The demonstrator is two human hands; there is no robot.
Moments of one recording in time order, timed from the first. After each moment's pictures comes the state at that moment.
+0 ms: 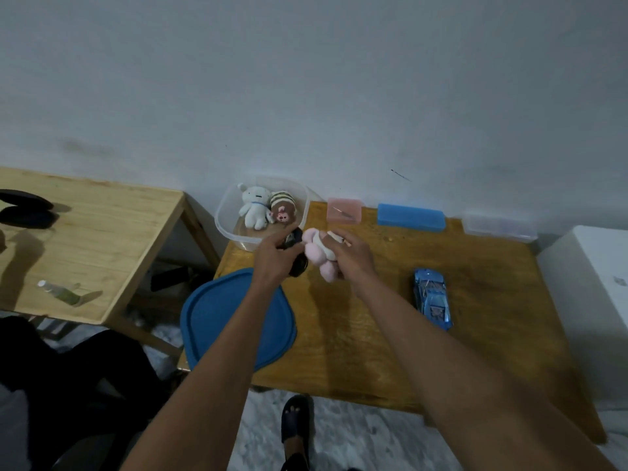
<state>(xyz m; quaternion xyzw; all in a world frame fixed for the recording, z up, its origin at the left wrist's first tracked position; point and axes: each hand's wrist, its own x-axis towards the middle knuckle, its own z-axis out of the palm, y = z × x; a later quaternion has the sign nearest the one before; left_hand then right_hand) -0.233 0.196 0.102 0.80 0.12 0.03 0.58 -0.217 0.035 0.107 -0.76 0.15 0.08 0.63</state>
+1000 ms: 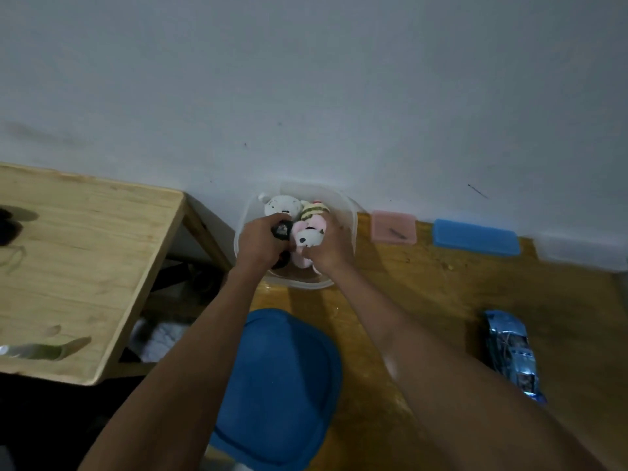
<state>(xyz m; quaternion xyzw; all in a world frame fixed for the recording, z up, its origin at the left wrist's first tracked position) -0.071 0.328 0.049 0.93 0.09 -0.05 0.36 -0.066 0.182 0.051 -0.89 0.08 0.13 0.42</state>
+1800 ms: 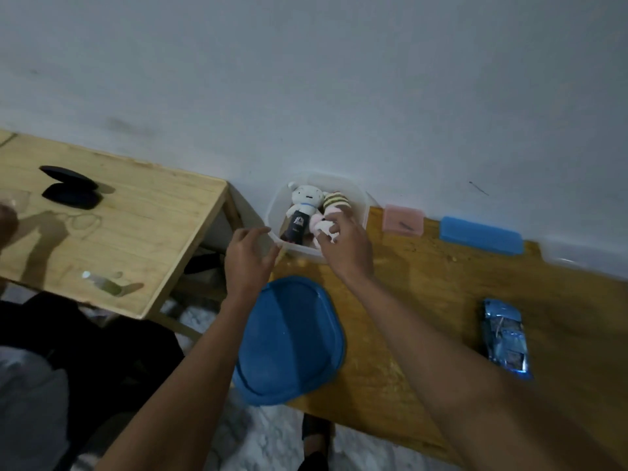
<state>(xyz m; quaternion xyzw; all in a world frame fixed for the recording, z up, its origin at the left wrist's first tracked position) -0.207 0.345 0.062 0.91 0.17 0.16 0.35 -0.151 0.161 0.093 -0.91 -0.04 -0.01 0.42</state>
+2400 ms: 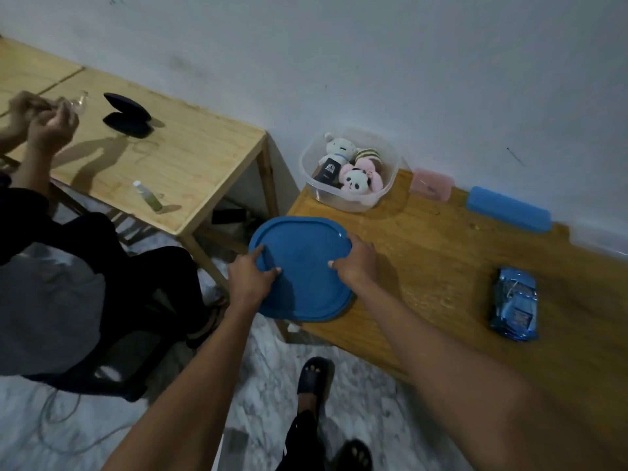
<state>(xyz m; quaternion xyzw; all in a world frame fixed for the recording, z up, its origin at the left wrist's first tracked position) -0.367 0.337 -0.004 0.87 0.35 -0.01 0.35 -0.266 0.145 0.024 -0.91 0.02 0.19 0.36</state>
